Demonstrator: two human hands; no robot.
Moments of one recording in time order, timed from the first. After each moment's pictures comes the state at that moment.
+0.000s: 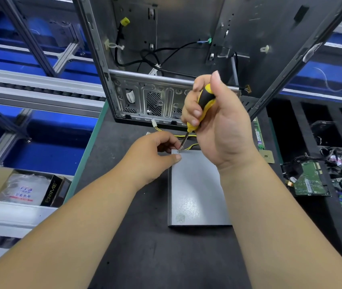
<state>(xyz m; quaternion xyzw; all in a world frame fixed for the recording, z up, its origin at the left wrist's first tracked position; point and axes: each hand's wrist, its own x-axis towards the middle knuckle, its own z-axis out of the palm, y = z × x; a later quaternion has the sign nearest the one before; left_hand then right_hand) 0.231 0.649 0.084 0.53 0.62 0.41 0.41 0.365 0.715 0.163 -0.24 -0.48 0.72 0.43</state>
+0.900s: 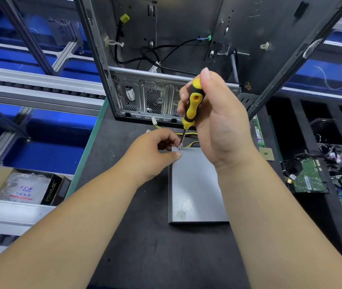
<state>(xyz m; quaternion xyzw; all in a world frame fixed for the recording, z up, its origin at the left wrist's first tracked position) 0.233 0.647 0.090 0.53 0.63 0.40 0.40 0.360 0.707 0.166 -0.29 -0.51 0.67 0.45</state>
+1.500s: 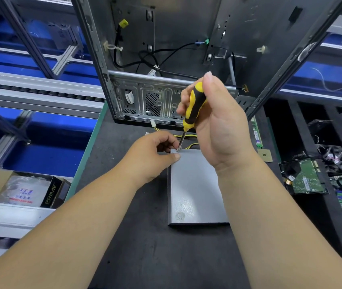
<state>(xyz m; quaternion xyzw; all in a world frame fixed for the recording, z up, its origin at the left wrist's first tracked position) 0.233 0.649 0.085 0.53 0.63 0.40 0.40 0.363 0.706 0.165 -0.29 -0.50 0.67 0.46</state>
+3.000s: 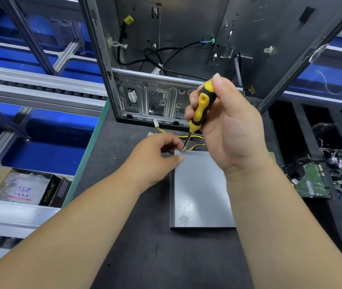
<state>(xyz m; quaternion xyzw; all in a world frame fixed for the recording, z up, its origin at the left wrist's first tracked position) 0.234 0.647 0.081 0.54 0.64 0.40 0.39 0.367 0.704 0.172 -0.29 -0.47 0.70 0.45</state>
